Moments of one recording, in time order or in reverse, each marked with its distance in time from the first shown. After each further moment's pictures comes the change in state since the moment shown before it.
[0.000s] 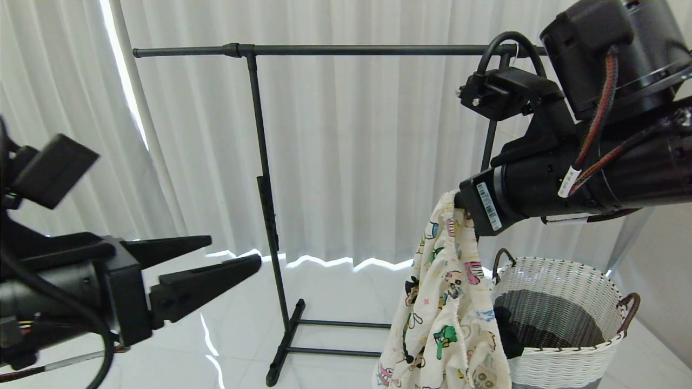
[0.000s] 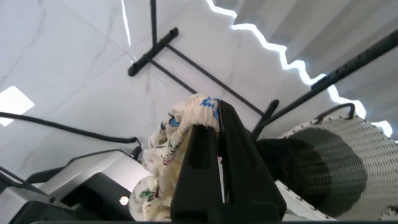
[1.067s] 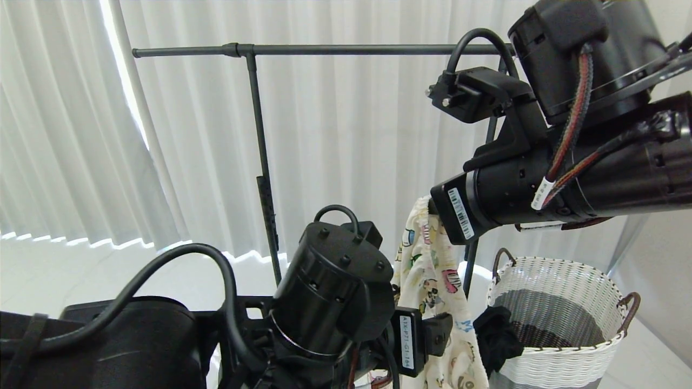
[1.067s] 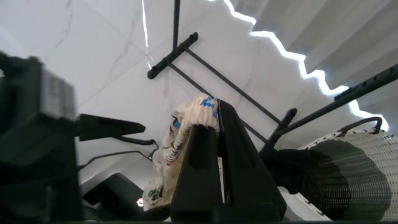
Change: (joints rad) left arm -0.518 0.602 -0.217 -0.097 0.431 -0.441; right arm 0.075 0.038 -0.040 0.000 -0.003 0.040
